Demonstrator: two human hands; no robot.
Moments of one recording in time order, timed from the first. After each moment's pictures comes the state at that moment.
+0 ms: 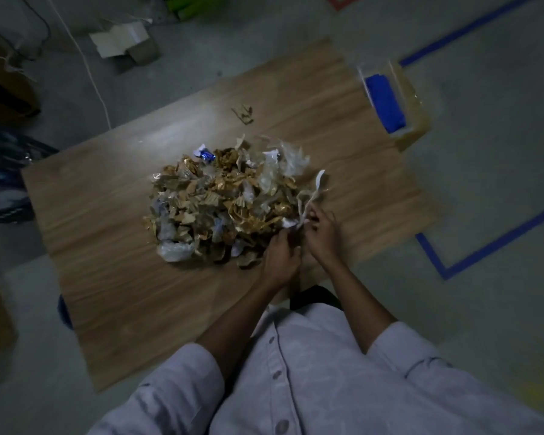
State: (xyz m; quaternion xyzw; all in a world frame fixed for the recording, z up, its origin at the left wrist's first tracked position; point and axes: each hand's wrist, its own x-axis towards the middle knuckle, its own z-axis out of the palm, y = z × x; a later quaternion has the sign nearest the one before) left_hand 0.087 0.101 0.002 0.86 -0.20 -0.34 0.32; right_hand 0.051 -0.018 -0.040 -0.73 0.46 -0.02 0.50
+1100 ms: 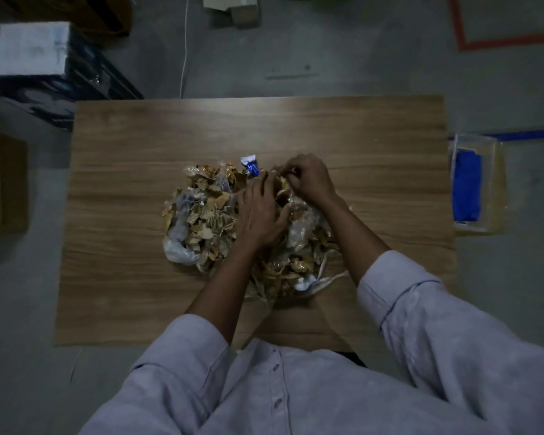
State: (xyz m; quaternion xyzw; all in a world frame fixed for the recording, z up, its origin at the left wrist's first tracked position) left_hand 0.258 0.077 -0.006 0.96 -0.10 -0.15 0.21; right_hand 0.313 -0.080 -0.040 -0.94 0.02 0.04 0.35
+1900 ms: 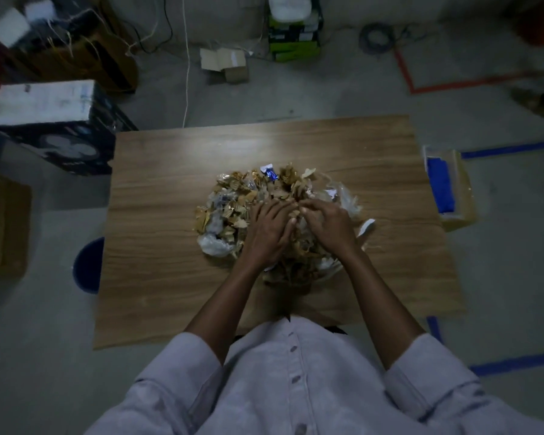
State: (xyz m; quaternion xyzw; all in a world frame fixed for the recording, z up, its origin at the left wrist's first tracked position) left_hand 0.192 0.161 0.030 0.91 -0.28 -0.05 0.30; right_hand 0.156 -0.014 0.060 -0.93 0.08 -0.06 0.36
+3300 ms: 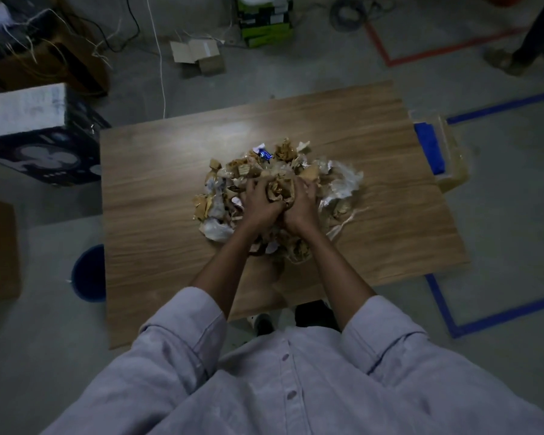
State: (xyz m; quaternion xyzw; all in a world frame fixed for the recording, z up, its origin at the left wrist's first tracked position) left_hand 0.210 0.174 0.036 0.86 -0.06 -0.25 0.44; right_hand 0.157 0.071 0.036 -0.84 0.29 0.06 0.46
